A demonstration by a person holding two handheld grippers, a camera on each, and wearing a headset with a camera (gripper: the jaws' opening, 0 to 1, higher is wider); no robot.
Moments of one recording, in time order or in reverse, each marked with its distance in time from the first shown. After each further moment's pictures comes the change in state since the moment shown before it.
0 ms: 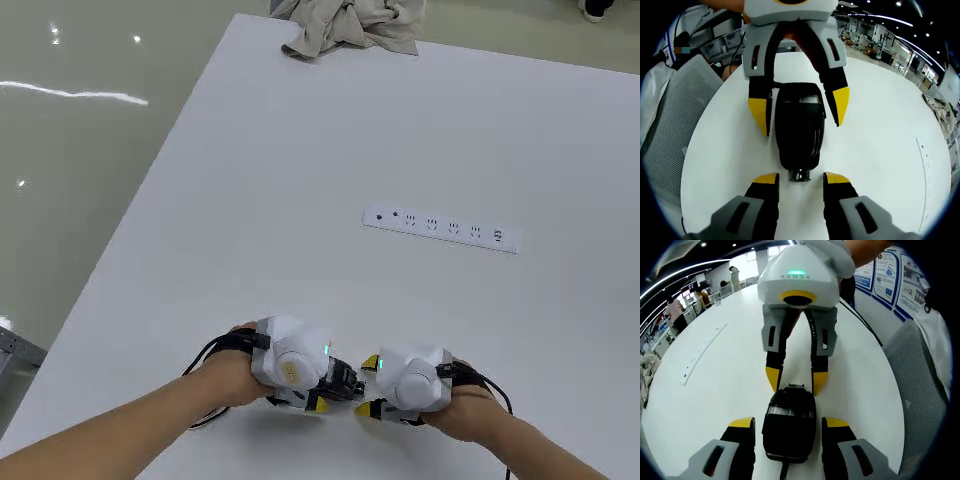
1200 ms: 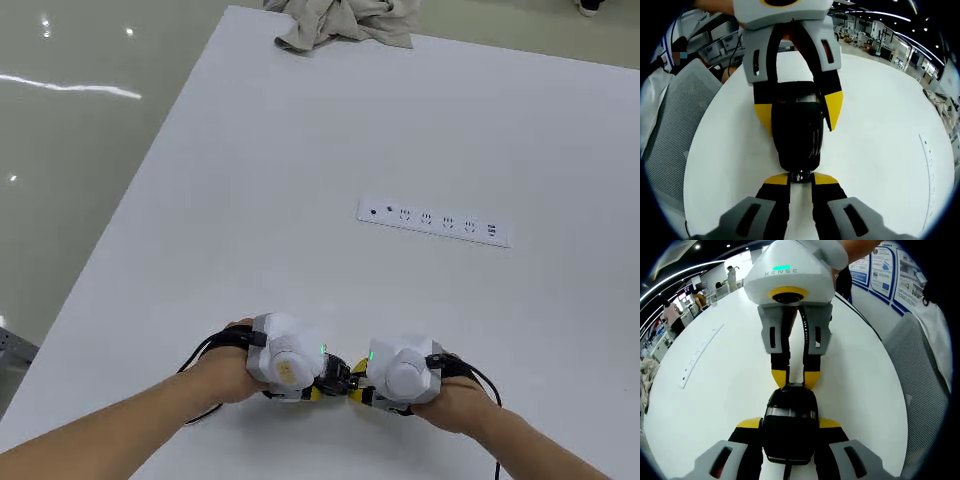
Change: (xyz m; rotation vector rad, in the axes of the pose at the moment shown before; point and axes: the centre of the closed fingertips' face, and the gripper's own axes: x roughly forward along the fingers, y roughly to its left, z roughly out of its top) left arm 0.004 0.001 -0.002 0.037 0.011 -0.003; right arm 0.002 0.001 0.001 0.042 0.004 0.019
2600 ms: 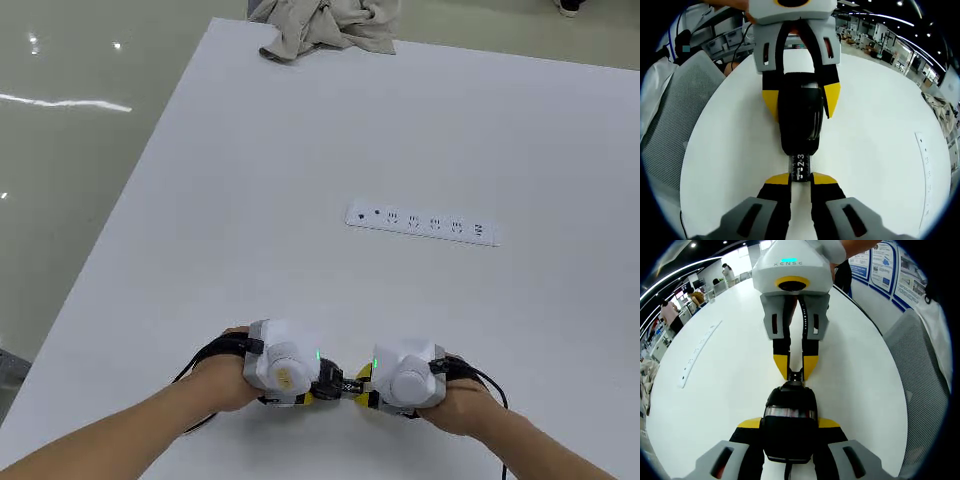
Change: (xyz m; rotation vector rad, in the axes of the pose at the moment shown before) left arm 0.001 0.000 -0.003 0.015 0.060 0.003; right arm -0.014 0.000 -0.019 -0.045 0.009 -0.018
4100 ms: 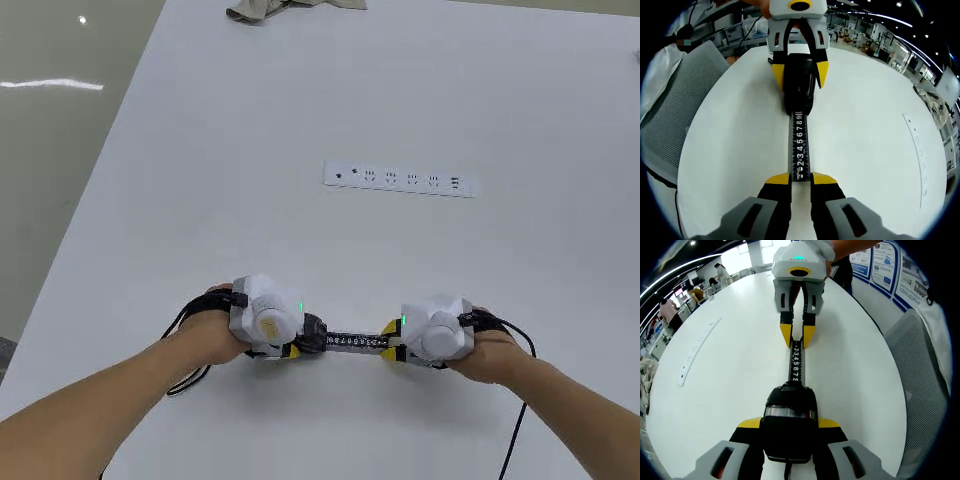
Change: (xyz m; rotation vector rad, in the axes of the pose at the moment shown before) left arm 0.002 0.001 -0.001 -0.006 0.030 -0.008; right arm -0.037 -0.001 -0.056 -0.006 0.025 -0.044
